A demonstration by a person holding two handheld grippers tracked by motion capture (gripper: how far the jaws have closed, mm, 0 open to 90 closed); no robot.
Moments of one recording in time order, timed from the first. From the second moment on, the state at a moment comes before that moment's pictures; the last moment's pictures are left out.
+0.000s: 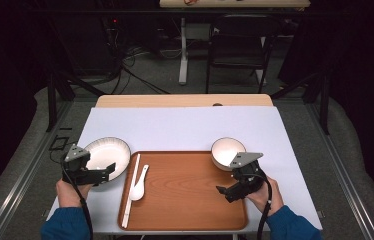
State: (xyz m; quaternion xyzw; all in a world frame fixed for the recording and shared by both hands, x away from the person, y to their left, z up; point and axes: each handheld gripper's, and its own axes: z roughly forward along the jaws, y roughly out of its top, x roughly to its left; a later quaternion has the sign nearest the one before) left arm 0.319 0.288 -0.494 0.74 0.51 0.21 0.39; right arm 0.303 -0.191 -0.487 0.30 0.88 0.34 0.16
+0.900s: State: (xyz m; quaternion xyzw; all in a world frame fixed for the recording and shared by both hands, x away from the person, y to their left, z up) left arm 0.336 0.332 -0.511 0.69 0.58 0.21 0.38; right arm 0.303 -0.185 -0.491 0.28 0.89 0.33 0.14
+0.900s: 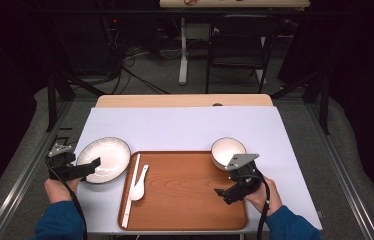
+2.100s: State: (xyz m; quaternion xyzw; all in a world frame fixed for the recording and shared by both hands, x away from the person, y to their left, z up) left arm 0.343 0.364 -0.545 0.60 0.65 0.18 0.42; right arm 0.303 -0.179 -0.493 0.27 0.90 0.32 0.14
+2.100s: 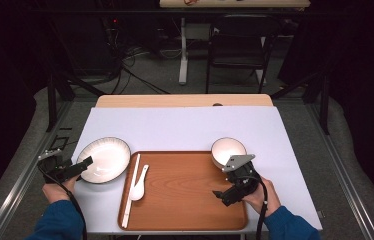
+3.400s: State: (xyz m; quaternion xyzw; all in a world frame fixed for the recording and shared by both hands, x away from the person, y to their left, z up) left arm 0.330 0.371 -0.579 0.45 0.75 0.10 0.47; right arm 0.303 -0.173 -0.494 0.28 0.90 0.30 0.14
